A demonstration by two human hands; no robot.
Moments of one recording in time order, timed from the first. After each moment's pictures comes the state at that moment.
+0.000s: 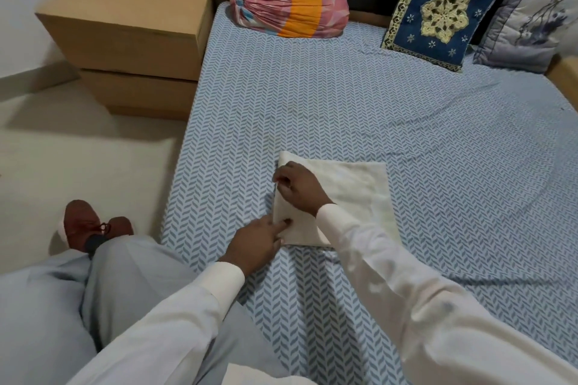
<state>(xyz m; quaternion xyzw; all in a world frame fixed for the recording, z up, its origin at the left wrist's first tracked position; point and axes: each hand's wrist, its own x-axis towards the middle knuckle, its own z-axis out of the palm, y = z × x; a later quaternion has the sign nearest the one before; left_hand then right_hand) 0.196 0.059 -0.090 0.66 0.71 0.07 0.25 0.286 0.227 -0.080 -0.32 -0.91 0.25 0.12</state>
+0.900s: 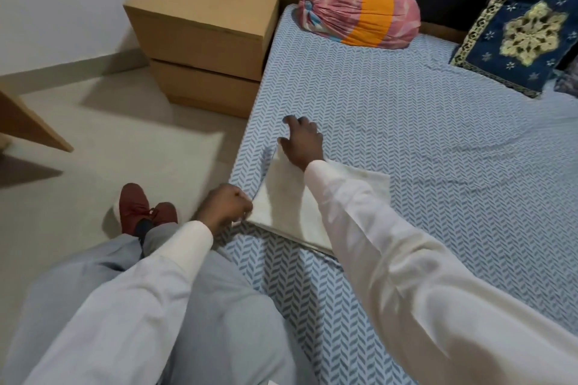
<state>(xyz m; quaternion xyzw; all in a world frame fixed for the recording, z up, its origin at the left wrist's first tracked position) 0.034 0.034 -0.042 0.24 0.82 0.30 0.42 0.107 0.249 -0.041 -0.41 -0.89 0.17 0.06</state>
